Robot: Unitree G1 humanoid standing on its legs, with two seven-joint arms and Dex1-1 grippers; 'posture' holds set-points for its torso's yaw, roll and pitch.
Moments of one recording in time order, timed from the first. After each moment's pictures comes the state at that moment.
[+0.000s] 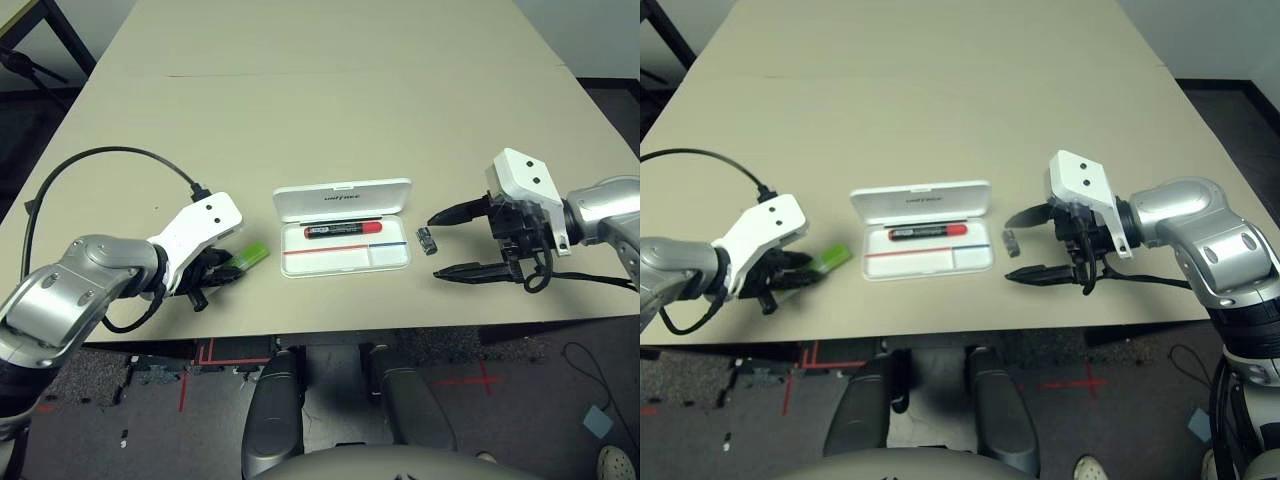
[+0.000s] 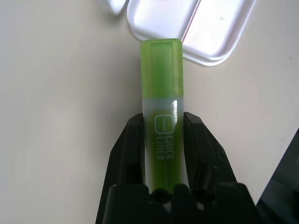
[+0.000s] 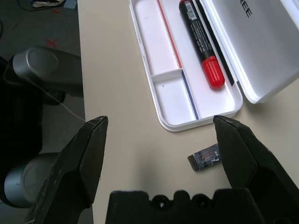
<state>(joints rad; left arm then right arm) -0.35 1.15 -0.14 -0.53 -0.41 0.96 -0.88 -0.50 -0.94 0.14 -0.20 0.40 0.56 1.35</state>
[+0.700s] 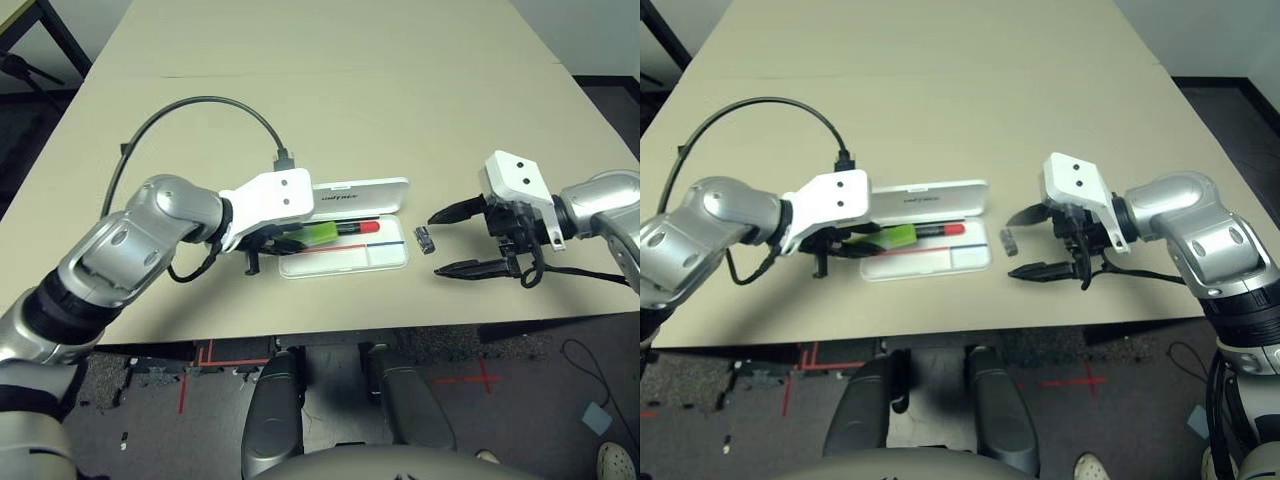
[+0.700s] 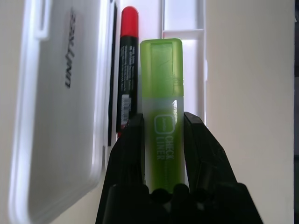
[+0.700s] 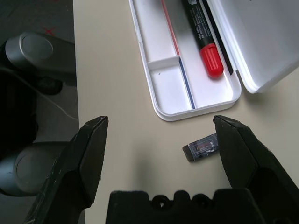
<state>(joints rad) -0.74 0.87 -0.48 -0.41 -0.25 0.87 -1.04 -0.54 -0.93 0.18 -0.13 0.34 0.50 1.38</state>
